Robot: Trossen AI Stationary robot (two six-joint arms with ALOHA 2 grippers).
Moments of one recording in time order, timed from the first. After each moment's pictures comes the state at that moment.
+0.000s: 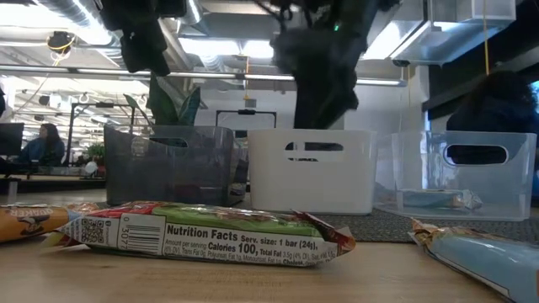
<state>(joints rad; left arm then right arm) -0.07 1.11 0.91 -0.66 0.07 -0.48 0.10 1.86 1.42 -0.74 0.10 0.54</state>
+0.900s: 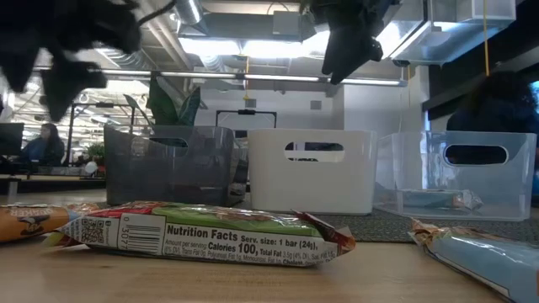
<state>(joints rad) -0.31 1.27 0.91 -1.02 0.14 -0.58 0.05 1.59 1.43 -0.92 0.20 0.50</state>
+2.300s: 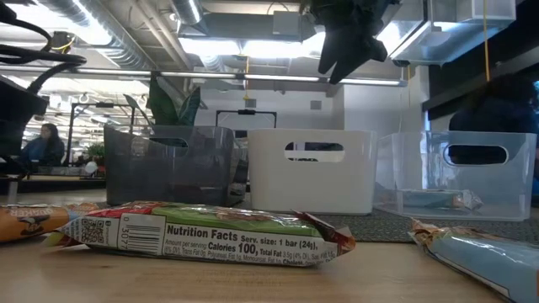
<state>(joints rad) -0.71 1.55 0.74 -0.82 0.07 -0.89 0.05 1.59 1.43 -0.91 0.22 0.62</state>
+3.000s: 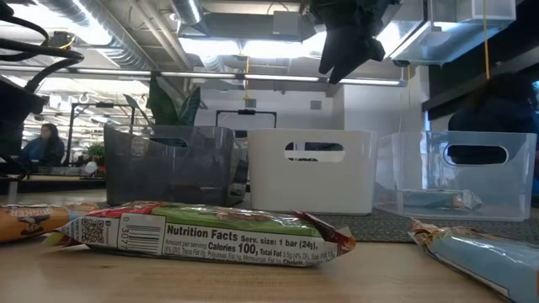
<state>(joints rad) -0.71 1.55 0.74 -0.80 0.08 -0.88 0.05 1.59 1.43 -0.91 0.22 0.57</state>
